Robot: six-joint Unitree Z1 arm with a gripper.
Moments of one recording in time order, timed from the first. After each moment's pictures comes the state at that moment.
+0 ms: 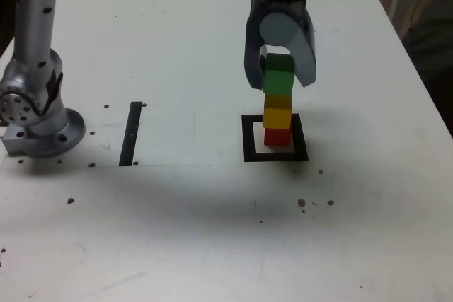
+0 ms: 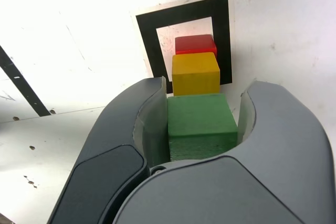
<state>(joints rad) -0.03 1.95 -1.72 1.36 -0.02 0.12</state>
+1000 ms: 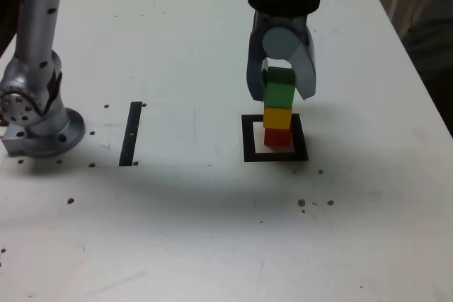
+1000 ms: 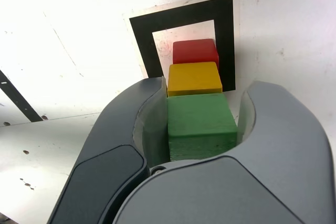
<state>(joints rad) 0.00 1.98 -1.65 1.29 -0.06 0.16</state>
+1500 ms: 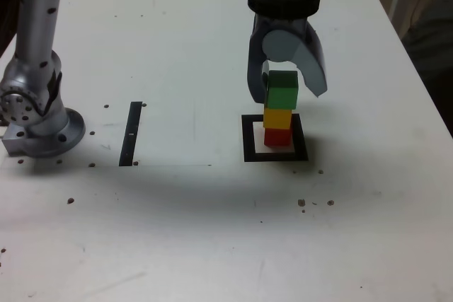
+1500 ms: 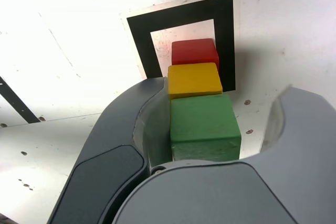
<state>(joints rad) 0.01 1.98 -1.63 1.27 -0.07 0.17</state>
